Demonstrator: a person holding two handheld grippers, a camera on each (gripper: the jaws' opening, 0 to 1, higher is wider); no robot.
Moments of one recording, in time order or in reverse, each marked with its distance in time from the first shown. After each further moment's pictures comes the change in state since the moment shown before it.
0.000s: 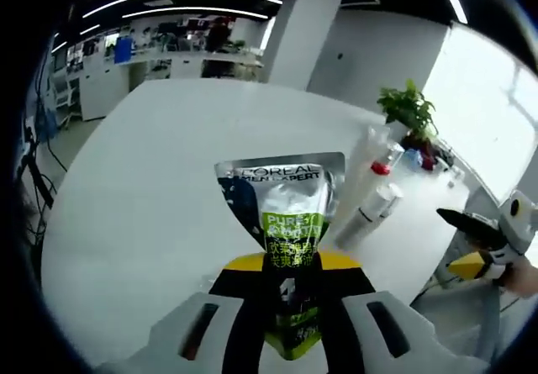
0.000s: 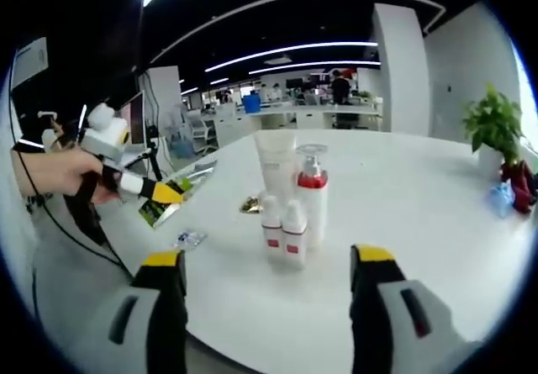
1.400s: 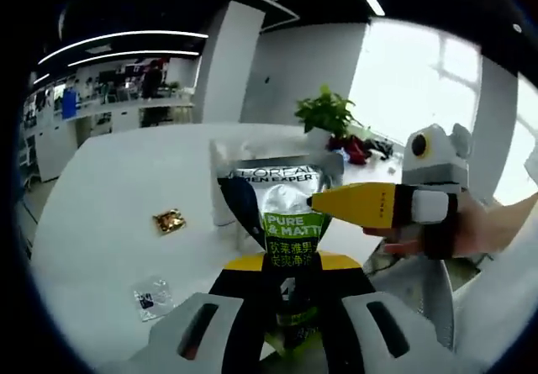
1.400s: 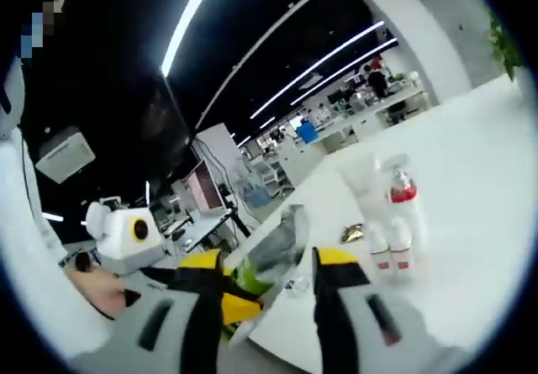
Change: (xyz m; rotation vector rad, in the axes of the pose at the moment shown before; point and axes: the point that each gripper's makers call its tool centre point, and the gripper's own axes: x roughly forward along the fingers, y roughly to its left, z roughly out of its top) left arm -0.047 -0.123 -0.016 0.220 -0.172 -0.270; right arm -0.010 0.077 0.062 0.446 -0.257 0.407
